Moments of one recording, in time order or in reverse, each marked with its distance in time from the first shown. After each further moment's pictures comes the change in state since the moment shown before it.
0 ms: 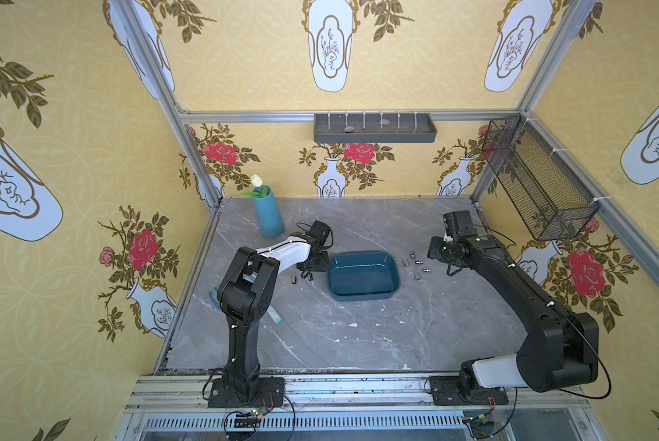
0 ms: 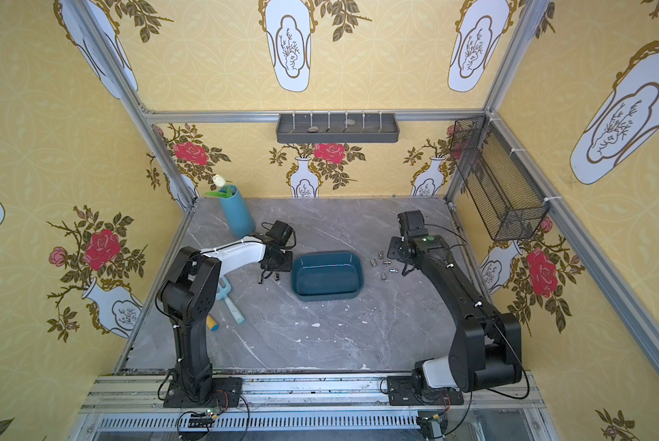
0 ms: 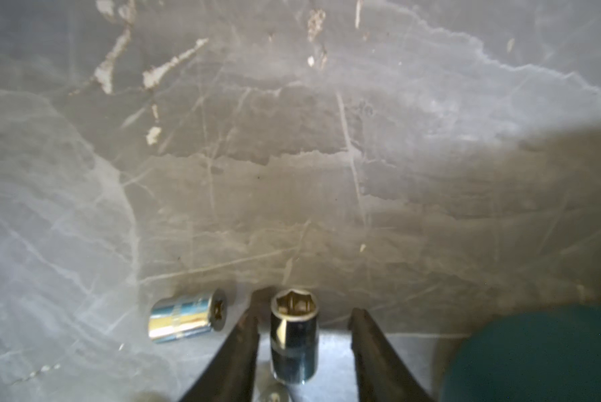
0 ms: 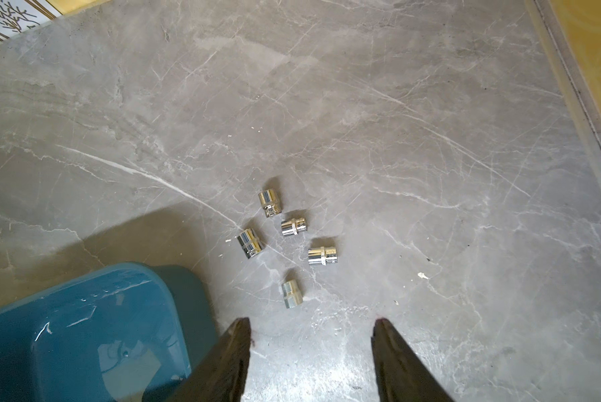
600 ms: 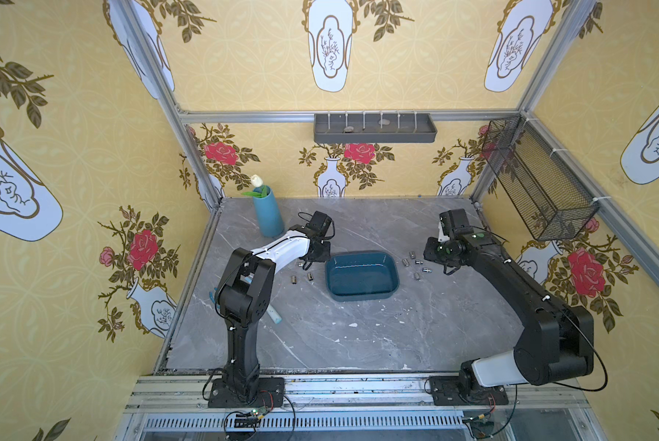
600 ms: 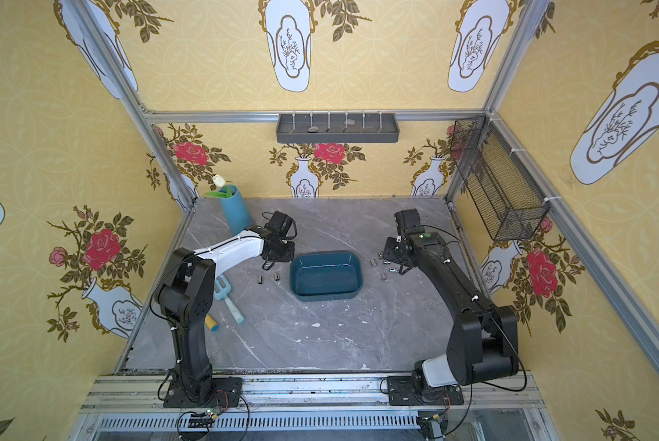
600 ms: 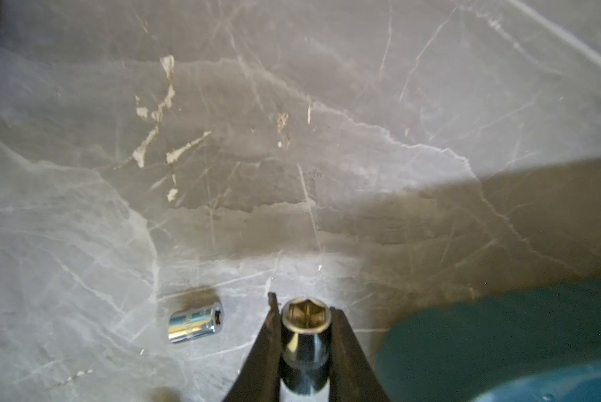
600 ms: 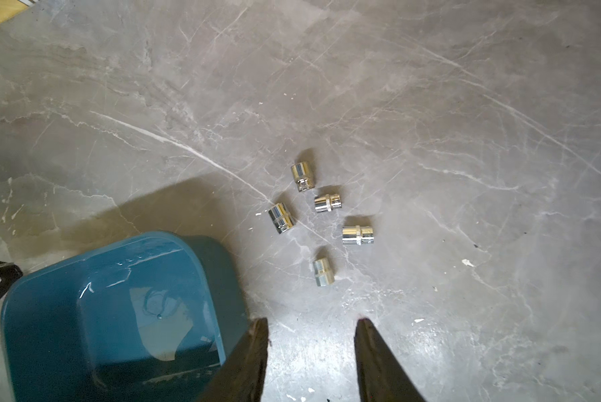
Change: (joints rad) left arm -0.003 -0.002 0.074 -0.016 0.018 0.013; right arm 0.012 0.034 0.024 -0.035 -0.102 0.015
